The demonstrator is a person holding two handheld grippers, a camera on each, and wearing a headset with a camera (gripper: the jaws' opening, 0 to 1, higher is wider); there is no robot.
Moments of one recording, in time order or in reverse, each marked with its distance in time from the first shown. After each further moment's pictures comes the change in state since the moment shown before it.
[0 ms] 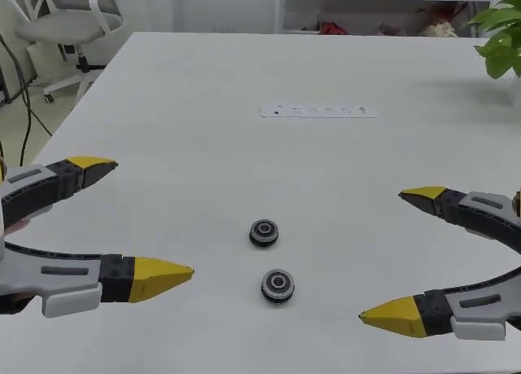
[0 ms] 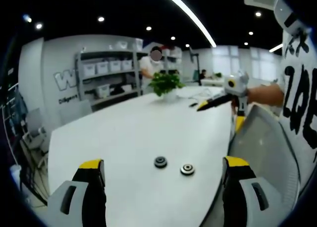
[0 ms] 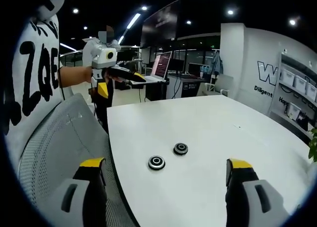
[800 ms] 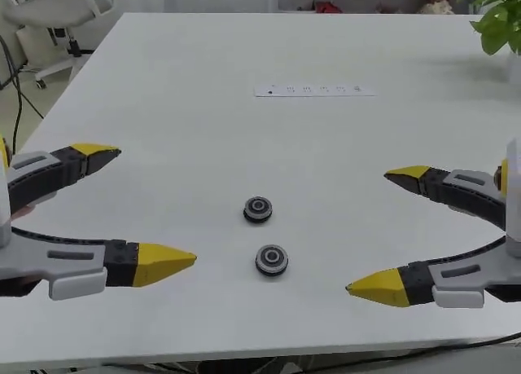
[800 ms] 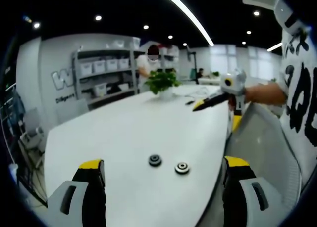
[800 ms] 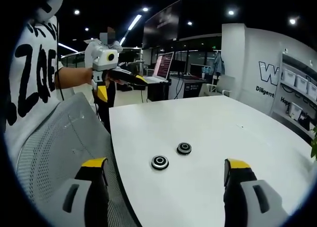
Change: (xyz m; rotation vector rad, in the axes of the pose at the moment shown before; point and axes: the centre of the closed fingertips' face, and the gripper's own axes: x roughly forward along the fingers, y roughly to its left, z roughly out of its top) left arm 0.007 -0.013 -0.011 0.001 0.011 -0.024; right arm 0.003 0.008 -0.006 0.002 -0.014 0.019
